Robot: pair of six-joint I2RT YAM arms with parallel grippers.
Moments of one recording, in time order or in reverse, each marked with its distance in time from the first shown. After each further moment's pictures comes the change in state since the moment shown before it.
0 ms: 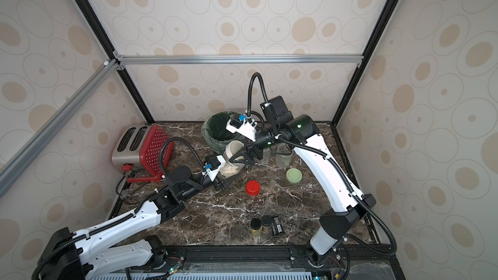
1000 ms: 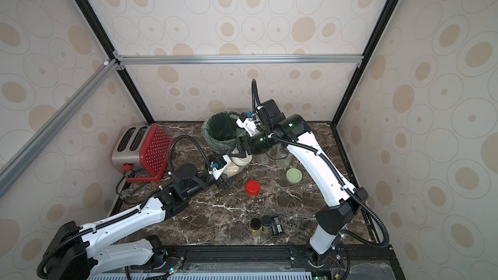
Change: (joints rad) left arm -0.004 0.064 0.039 -0.024 -0.038 0.074; right arm 0.015 0.060 -0.011 -0.077 0.212 0.742
